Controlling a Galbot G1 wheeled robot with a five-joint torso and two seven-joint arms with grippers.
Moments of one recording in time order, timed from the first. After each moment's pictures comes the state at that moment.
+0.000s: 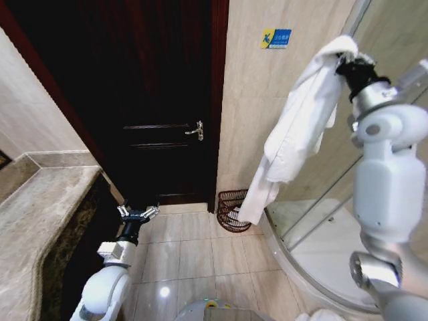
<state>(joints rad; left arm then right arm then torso) 1.69 -1.27 -0.70 -2.24 -0.27 -0.06 -0.06 -0.19 1.03 0.50 1.74 0.75 -0.44 0.11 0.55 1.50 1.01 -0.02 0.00</state>
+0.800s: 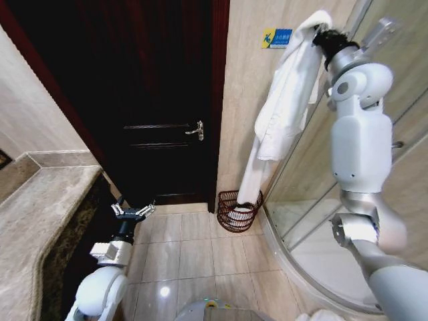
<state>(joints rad) 1.70 -1.28 -0.73 -2.26 -0.28 -0.07 -0.06 0.01 1.13 0.36 1.47 0.64 -0.41 0.07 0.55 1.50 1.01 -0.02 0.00</state>
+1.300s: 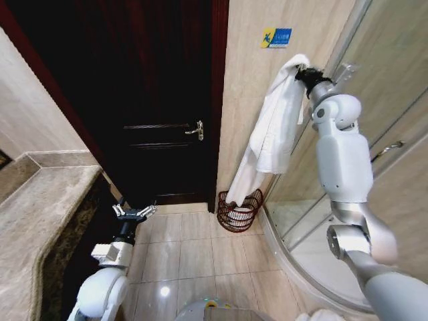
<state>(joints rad) 1.70 -1.29 -0.72 -2.26 -0.28 -0.08 -0.06 -0.06 1.14 0.35 1.45 0.60 -0.39 0.05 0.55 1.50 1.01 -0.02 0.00</state>
